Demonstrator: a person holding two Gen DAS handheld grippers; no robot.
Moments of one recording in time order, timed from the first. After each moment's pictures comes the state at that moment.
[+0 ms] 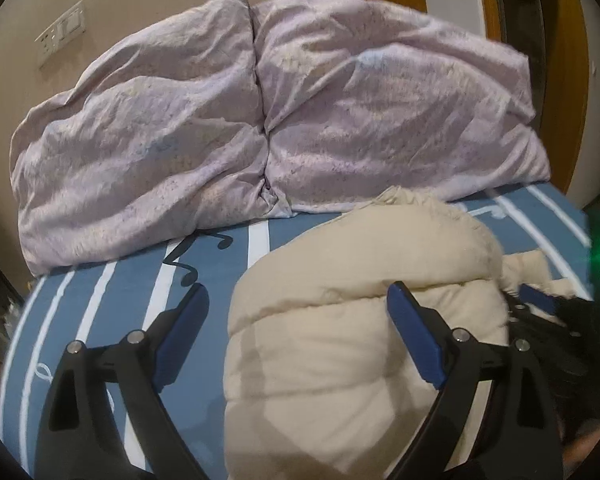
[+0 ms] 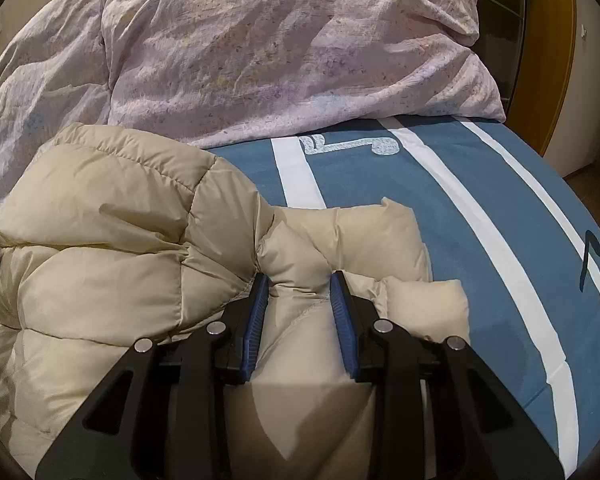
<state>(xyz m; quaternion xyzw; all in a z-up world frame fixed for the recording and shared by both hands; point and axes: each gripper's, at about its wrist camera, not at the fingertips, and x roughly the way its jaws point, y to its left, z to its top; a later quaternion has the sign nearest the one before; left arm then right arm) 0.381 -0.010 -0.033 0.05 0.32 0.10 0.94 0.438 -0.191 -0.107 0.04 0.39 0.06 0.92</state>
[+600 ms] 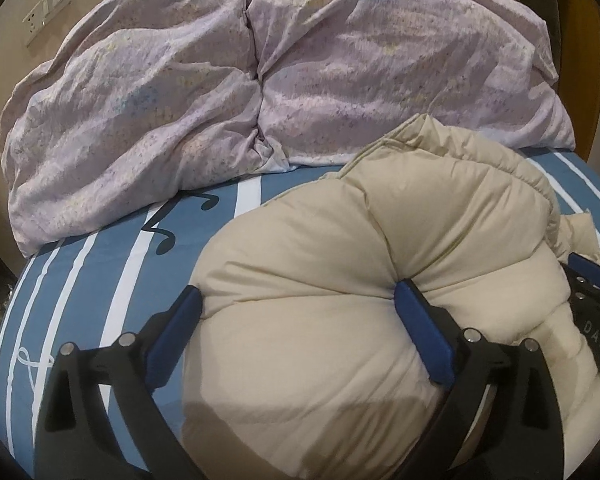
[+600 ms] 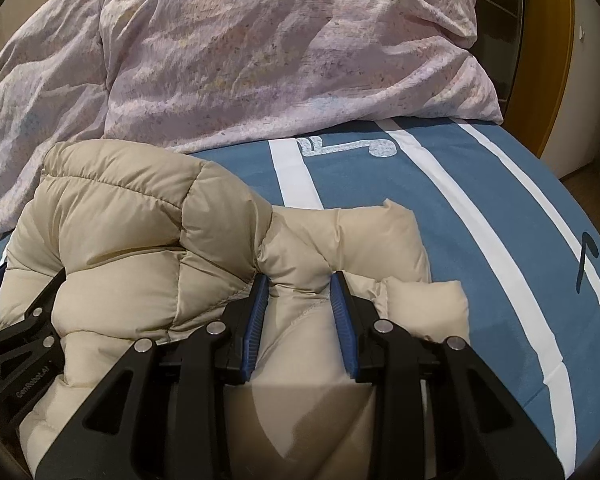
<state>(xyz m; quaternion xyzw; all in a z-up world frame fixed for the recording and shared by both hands) 0.405 -0.007 -0.084 0.05 0.36 0.12 0.92 0.439 -0.189 -0.107 0.03 0.39 0.05 0.92</state>
